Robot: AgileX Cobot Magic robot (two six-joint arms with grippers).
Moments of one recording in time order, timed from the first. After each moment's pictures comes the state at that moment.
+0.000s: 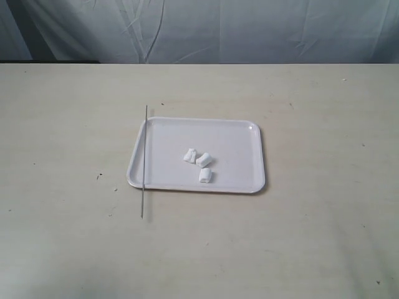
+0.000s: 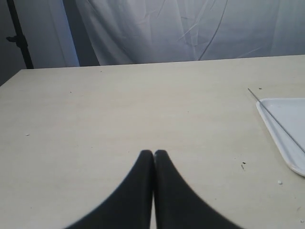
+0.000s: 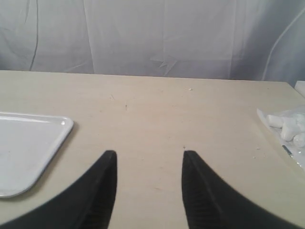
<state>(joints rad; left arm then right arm) 0.01 0.01 -0.01 0.01 0.31 0.04 0.06 0.01 0.00 -0.03 0.28 0.01</state>
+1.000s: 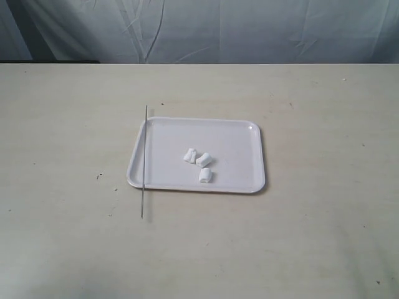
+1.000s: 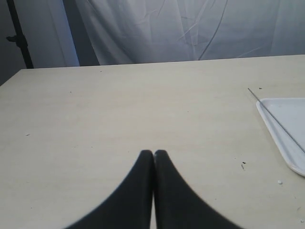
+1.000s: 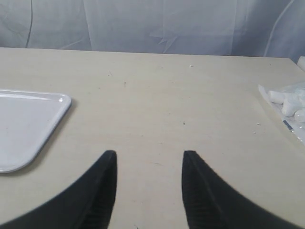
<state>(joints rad) 0.01 0.01 -0.01 0.01 0.31 0.04 0.06 0.01 0.00 -0.03 0.36 0.02</state>
